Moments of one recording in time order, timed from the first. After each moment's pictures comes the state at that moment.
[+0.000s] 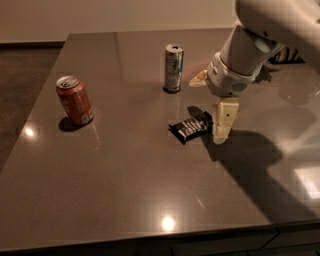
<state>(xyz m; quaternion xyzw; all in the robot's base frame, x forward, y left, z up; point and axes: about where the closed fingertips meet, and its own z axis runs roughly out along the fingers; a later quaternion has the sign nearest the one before) 0.543 -0.117 0.869 -0.77 0.61 0.05 0.15</state>
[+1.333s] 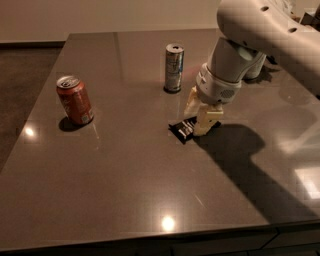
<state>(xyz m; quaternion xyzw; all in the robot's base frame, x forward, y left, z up) 0.540 -0.098 0.841 -0.79 0.60 0.08 0.12</state>
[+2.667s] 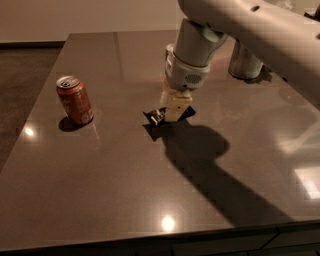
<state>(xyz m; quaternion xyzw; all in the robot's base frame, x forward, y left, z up) 0.548 -0.029 0.875 -0.77 0.62 0.06 0.12</state>
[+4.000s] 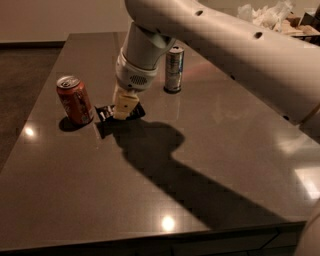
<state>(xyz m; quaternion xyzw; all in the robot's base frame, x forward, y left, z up) 0.559 0.098 0.878 -0.75 0.62 0.11 0.19</state>
